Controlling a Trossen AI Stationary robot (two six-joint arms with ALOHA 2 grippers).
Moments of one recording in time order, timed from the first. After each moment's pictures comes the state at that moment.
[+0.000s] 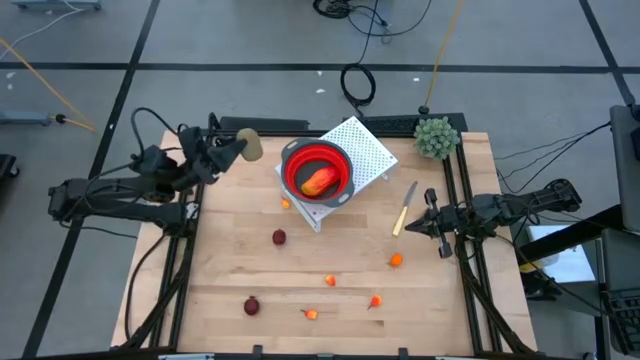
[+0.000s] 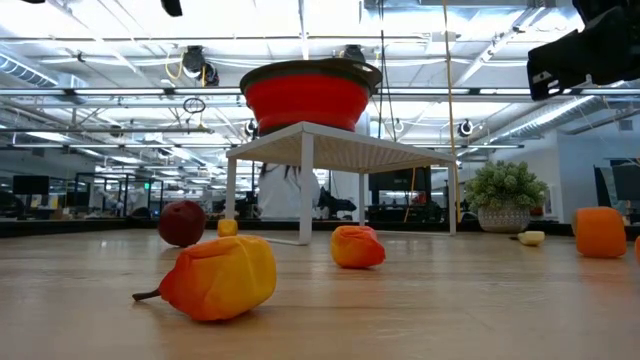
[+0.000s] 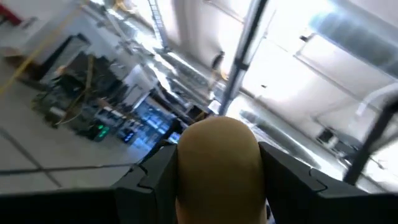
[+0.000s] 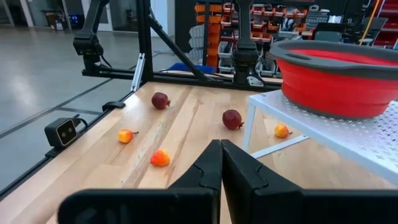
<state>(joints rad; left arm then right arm) 0.12 0.75 0.64 0.60 -0.18 -0.61 0.27 0.17 0.19 -0.11 0.10 -0.01</state>
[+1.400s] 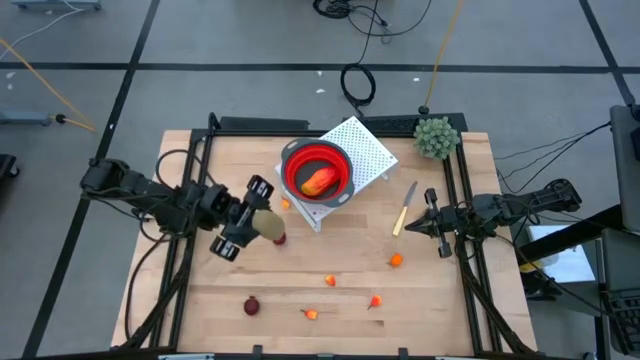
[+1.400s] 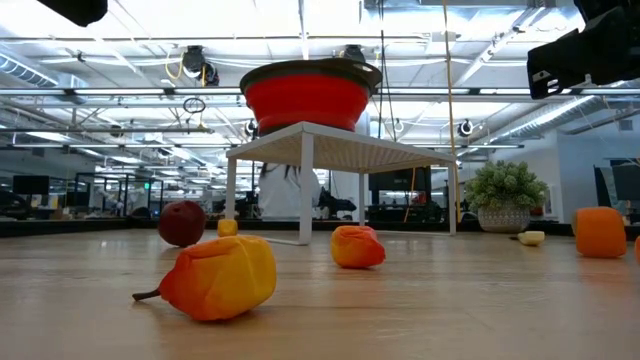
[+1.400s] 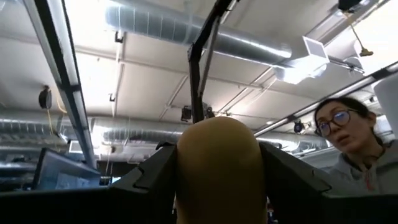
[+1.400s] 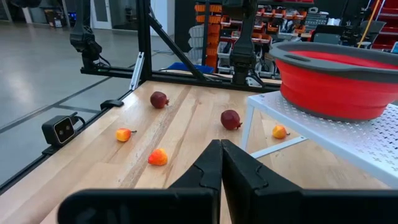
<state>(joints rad) -0.21 1.29 0.65 1.47 0.24 -0.08 0.27 0.17 0.19 -0.11 0.11 -0.03</state>
